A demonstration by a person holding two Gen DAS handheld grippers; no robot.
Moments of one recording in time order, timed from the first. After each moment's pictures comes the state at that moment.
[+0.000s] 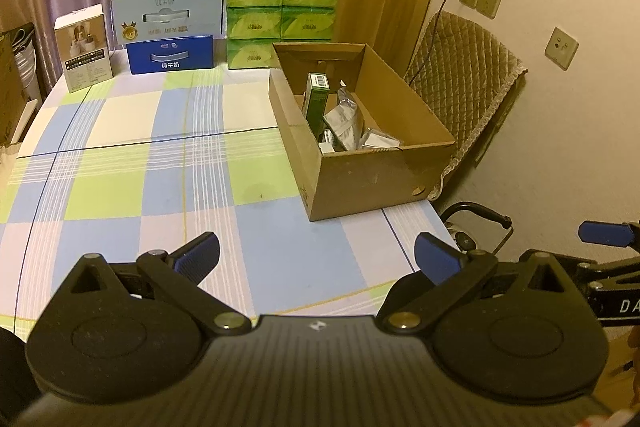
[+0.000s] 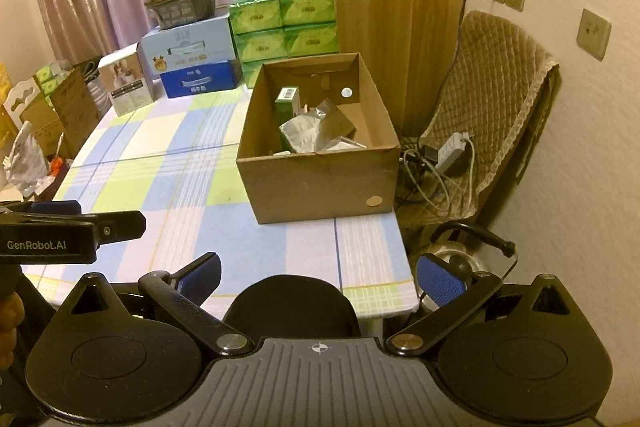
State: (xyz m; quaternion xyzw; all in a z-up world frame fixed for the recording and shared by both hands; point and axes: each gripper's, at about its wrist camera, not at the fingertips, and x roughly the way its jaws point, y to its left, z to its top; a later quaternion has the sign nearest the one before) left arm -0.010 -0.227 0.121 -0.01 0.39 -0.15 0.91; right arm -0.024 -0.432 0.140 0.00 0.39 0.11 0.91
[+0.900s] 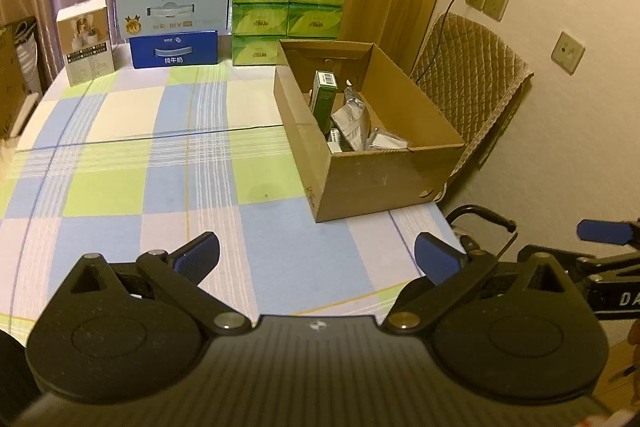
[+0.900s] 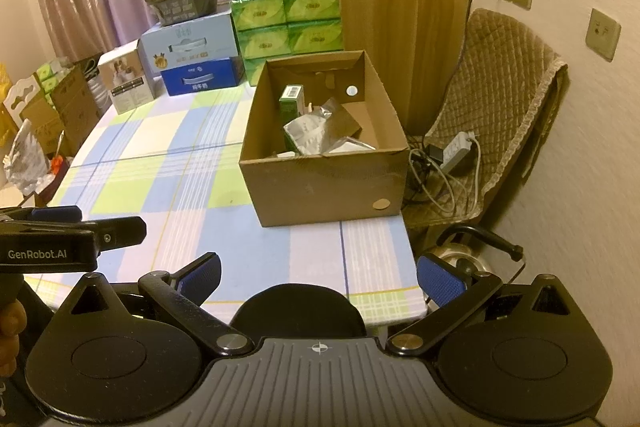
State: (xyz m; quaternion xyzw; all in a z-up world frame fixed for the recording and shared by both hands) left arm 0.000 -0.219 0.115 -0.03 0.39 -0.15 0.91; right arm -0.012 -0.424 0.138 0.00 0.40 0.11 0.91
